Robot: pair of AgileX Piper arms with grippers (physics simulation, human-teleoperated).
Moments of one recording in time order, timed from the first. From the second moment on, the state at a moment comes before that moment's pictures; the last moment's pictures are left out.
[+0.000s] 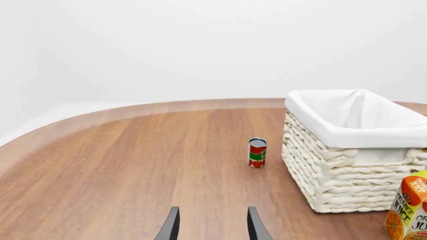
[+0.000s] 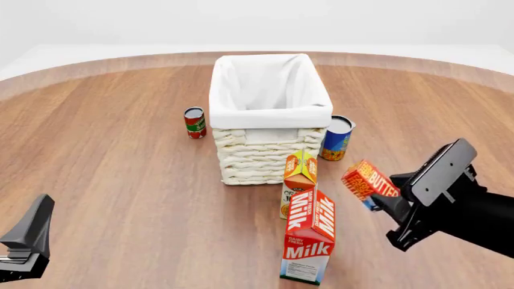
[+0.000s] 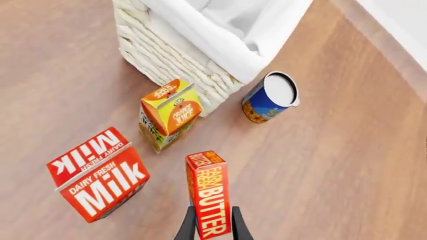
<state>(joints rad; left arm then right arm) 0.00 0.01 0.00 0.00 0.00 0.39 0.85 -0.45 0.32 -0.41</state>
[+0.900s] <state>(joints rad) 0.00 0.01 0.00 0.00 0.00 0.42 0.83 -0.61 0.34 -0.35</state>
